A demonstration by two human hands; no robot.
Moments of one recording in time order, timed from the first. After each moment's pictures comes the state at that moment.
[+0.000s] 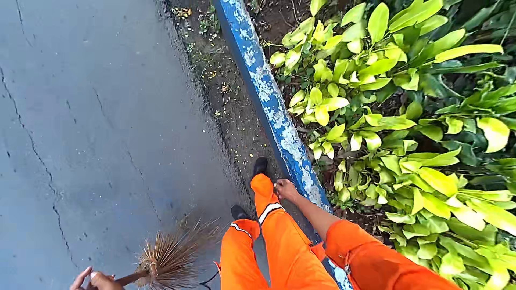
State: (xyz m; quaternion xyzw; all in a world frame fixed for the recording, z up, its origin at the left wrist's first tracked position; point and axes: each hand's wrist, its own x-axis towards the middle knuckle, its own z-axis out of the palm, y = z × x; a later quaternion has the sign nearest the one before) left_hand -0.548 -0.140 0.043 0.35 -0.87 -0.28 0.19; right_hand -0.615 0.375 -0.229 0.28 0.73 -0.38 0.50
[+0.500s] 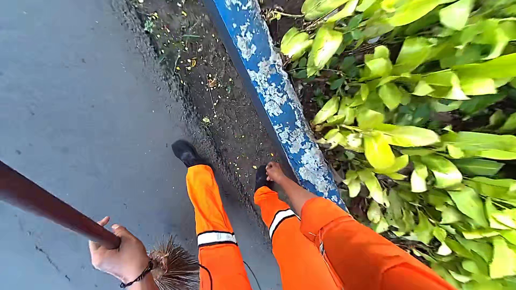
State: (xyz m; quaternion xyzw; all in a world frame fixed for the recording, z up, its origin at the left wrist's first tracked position) left_hand -0.876 -0.014 -0.154 0.32 -0.94 -0.15 0.04; right_hand -0.811 0.358 -0.440 0.42 0.64 -0.38 0.52
